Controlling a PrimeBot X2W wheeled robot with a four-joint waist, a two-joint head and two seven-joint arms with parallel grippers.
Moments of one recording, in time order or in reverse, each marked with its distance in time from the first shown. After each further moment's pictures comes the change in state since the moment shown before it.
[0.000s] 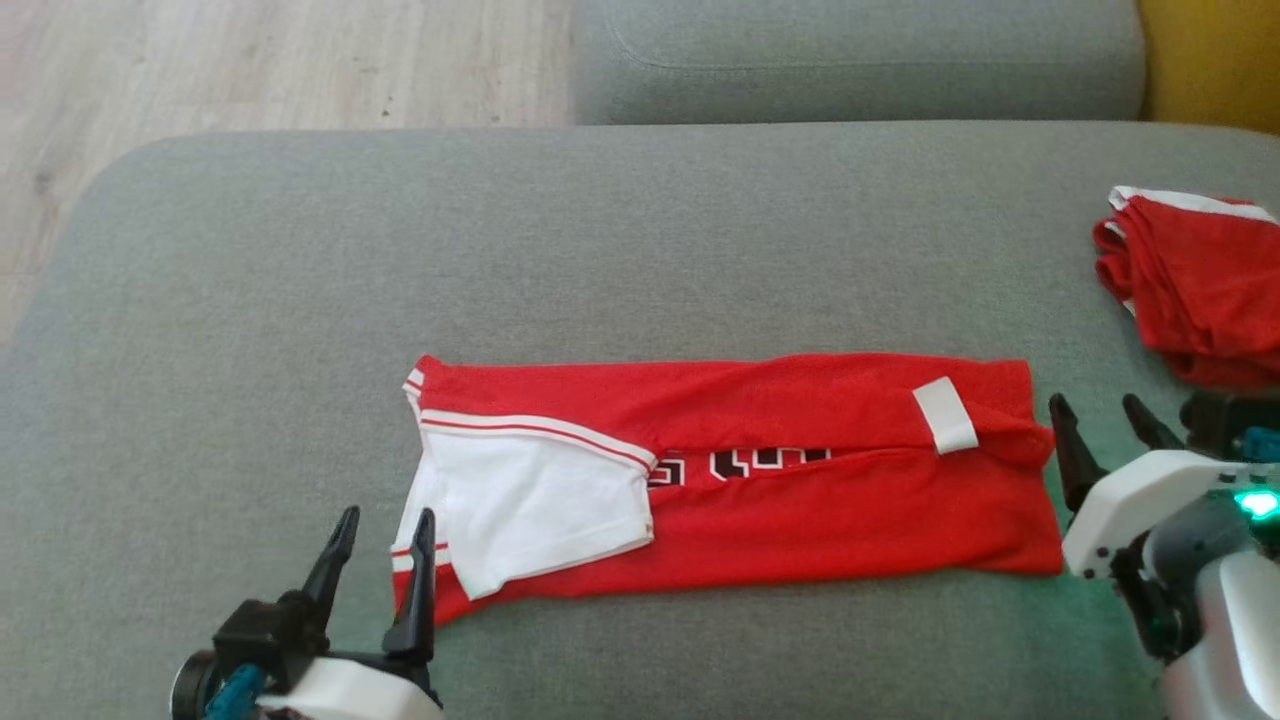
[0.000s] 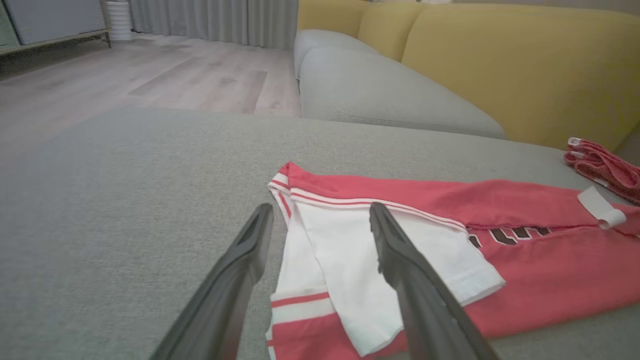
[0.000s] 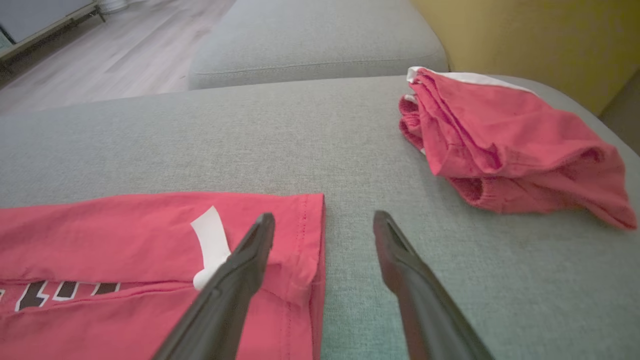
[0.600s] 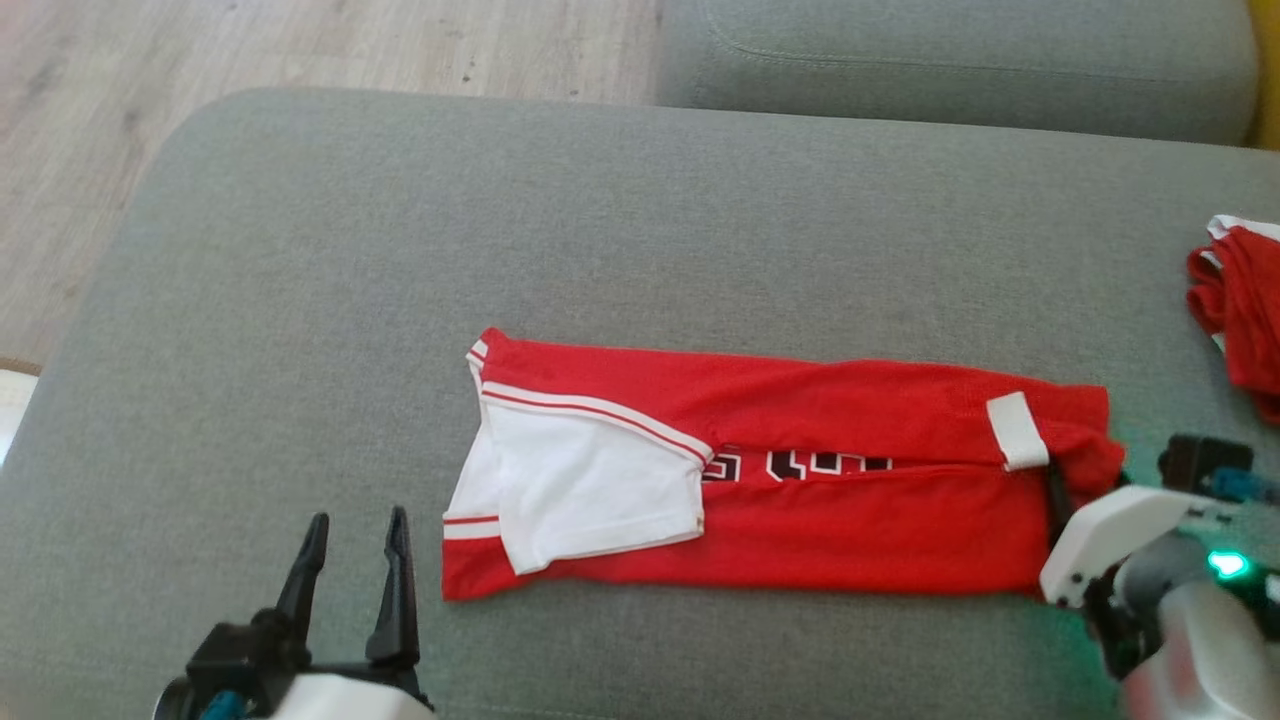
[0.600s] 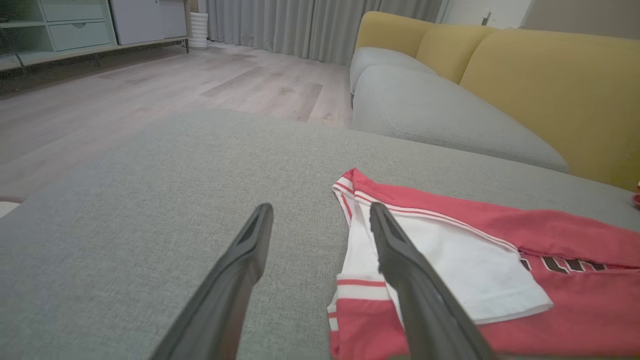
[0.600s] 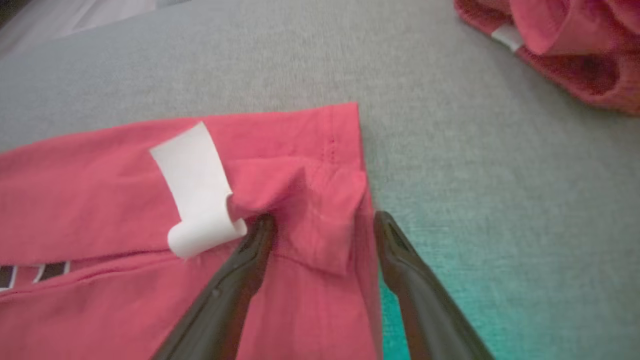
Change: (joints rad) left arm 0.073 -0.015 0.068 -0.113 0.001 0.100 -0.016; right arm -0.093 0.105 -0.175 0.313 -0.117 0.000 -0.044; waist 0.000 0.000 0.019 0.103
